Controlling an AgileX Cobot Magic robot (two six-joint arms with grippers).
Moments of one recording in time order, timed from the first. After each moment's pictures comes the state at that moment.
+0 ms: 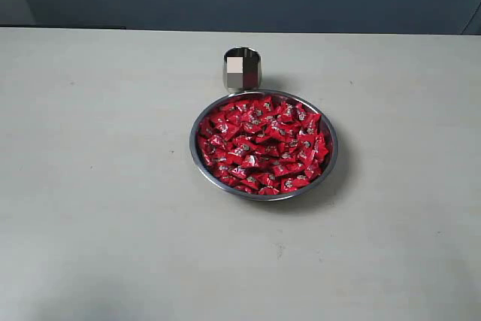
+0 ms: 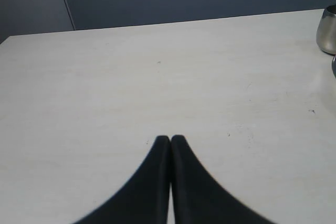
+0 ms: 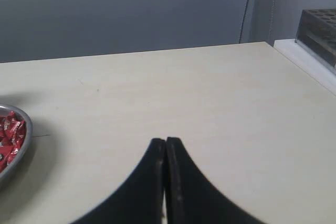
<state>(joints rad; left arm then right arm) 0.12 0.00 0.01 0.03 0.34 0.03 0.03 0.00 -0.01 -0.05 0.31 0.09</state>
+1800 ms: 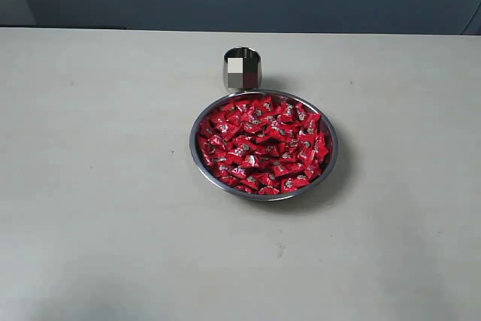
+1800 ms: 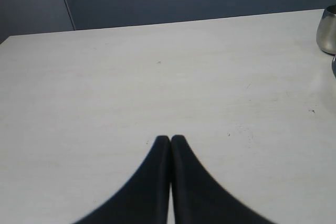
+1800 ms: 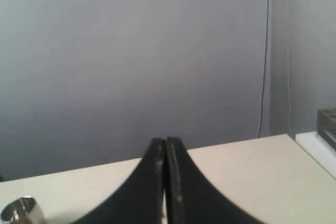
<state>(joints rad) 0.12 0.00 0.01 0.03 0.34 0.03 0.03 0.39 -0.56 0.06 0.29 0.09</state>
